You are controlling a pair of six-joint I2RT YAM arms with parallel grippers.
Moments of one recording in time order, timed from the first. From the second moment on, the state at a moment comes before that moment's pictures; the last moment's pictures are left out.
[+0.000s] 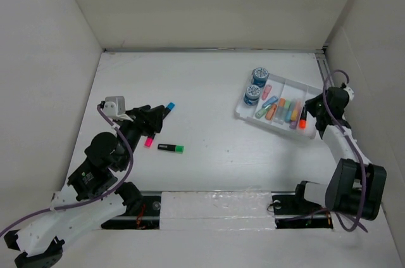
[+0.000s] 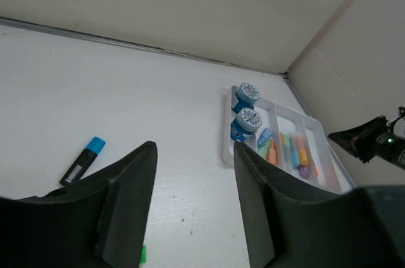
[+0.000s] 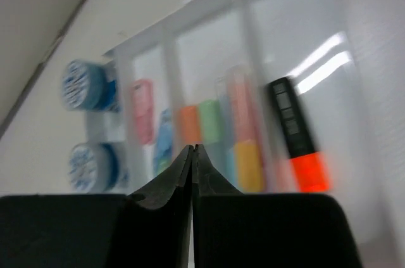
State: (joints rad) left arm -0.84 0.46 0.78 -0.26 -0.53 -0.41; right arm -0.28 1.25 0.69 0.03 -0.01 0.69
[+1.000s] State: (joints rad) left arm -0.84 0.37 0.78 -0.27 -0.62 -0.44; right arm 1.13 2.07 1.32 0.02 0.21 0.18
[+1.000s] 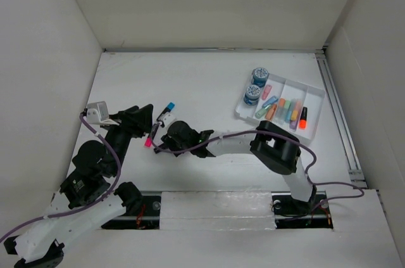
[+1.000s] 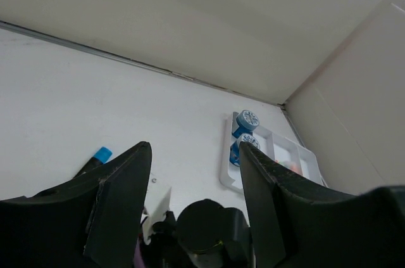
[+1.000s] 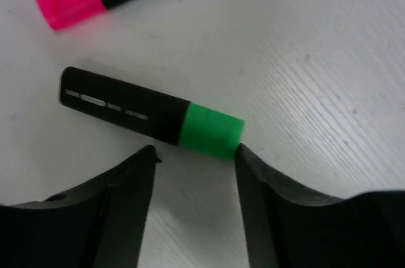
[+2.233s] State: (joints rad) left arm -0.84 0.32 0.78 -0.28 -0.74 -0.49; right arm 1.09 2.39 1.89 -0.11 0.30 0.48
